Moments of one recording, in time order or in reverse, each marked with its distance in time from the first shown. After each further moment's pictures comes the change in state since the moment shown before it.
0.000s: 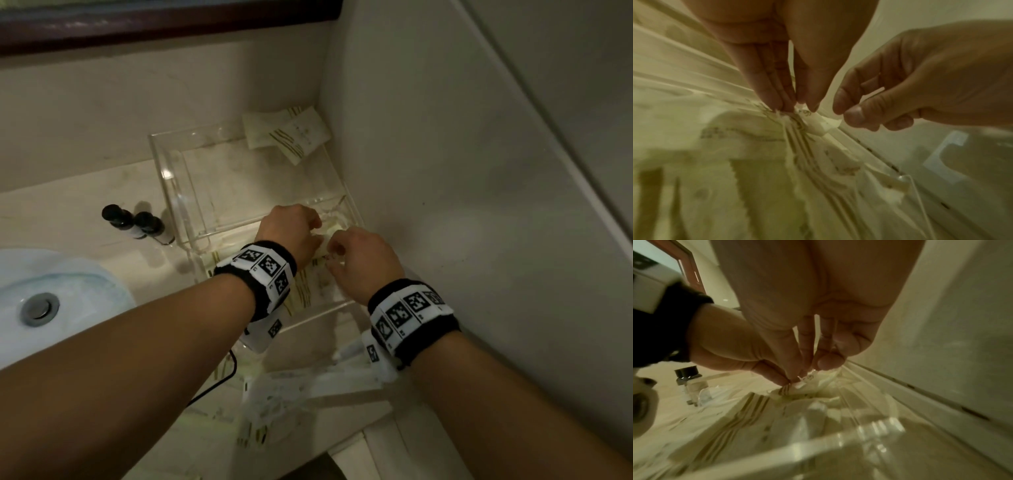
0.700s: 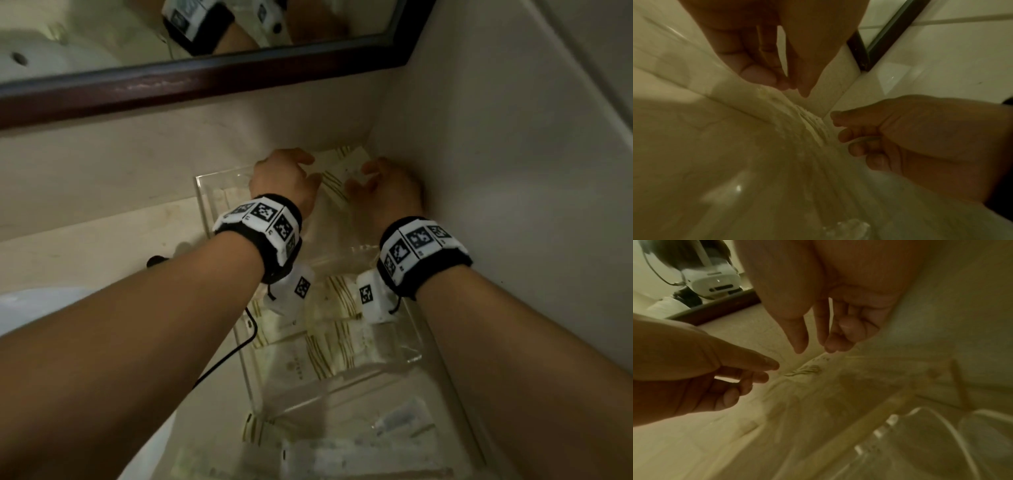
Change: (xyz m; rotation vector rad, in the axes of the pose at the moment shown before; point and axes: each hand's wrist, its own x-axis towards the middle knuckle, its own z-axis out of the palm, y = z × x) left_hand 0.098 -0.033 -0.093 -0.270 0.333 -0.201; right_hand 0.161 -0.042 -0.046 0.364 0.231 0.235
